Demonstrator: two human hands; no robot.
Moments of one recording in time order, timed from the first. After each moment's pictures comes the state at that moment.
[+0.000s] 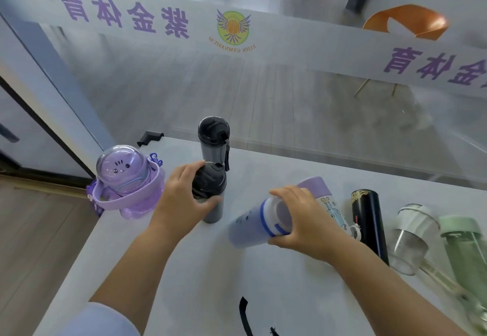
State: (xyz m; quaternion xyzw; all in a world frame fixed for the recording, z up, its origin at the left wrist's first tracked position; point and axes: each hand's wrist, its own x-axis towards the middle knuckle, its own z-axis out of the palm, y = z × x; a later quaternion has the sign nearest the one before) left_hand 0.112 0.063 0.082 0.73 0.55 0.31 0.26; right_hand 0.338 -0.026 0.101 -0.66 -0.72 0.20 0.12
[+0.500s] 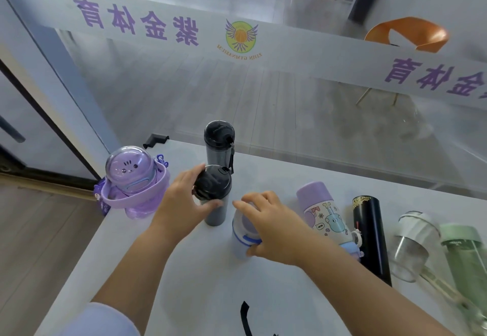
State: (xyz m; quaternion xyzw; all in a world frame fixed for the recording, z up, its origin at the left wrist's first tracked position) left_hand 0.099 0.063 0.074 0.73 0.54 0.31 0.29; right_hand 0.289 -0.010 0.108 -0.57 -0.81 0.15 -0.03
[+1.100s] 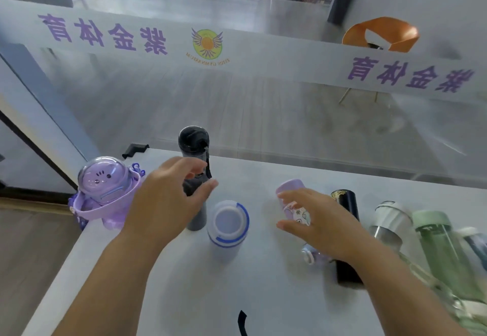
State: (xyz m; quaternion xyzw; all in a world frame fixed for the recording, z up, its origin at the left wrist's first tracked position) left_hand 0.136 0.025 0.166 0.76 0.52 0.33 0.19; right_hand 0.375 -0.063 0.150 -0.70 -0.66 0.21 0.14
